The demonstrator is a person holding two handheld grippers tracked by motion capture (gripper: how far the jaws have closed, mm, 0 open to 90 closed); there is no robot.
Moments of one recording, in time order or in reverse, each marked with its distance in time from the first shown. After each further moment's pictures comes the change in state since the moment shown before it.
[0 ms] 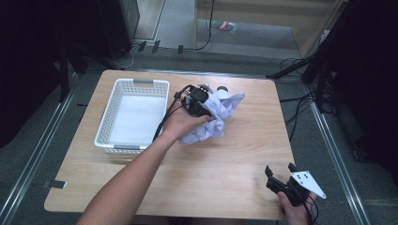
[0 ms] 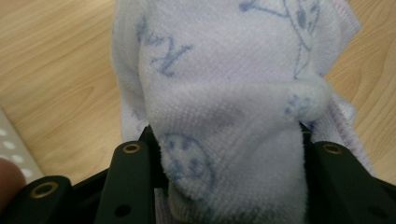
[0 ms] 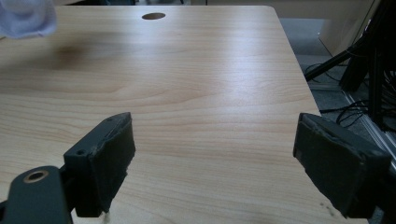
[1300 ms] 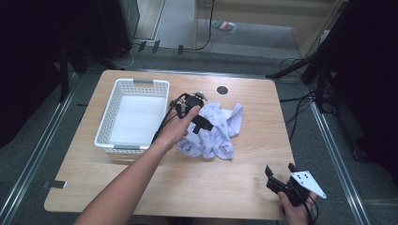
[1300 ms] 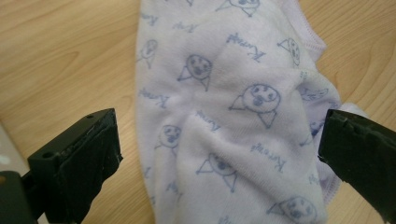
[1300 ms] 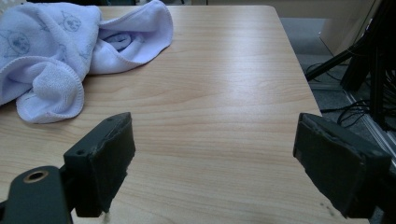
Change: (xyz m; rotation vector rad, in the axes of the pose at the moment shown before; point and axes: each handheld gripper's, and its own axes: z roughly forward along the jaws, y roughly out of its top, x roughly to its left) left arm 0.010 -0.025 0.002 0.012 -0.025 -0.045; right arm 0.000 0.000 0.000 0.002 0.002 0.002
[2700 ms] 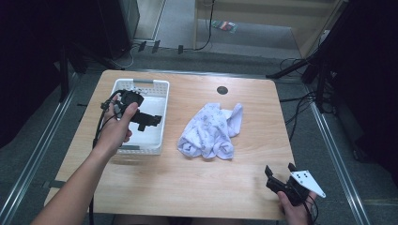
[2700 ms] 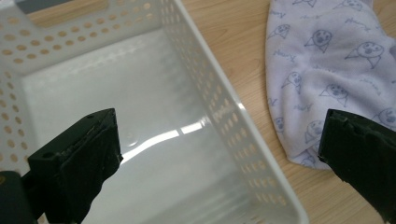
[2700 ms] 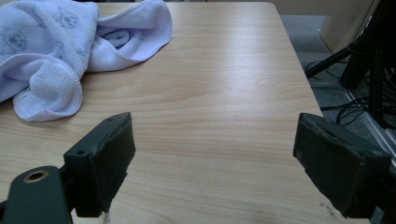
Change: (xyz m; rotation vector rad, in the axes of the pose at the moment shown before) left arm 0.095 -0.089 -0.105 -0.172 0.131 -0.123; right arm 0.000 0.000 0.001 0.012 -0.005 0.000
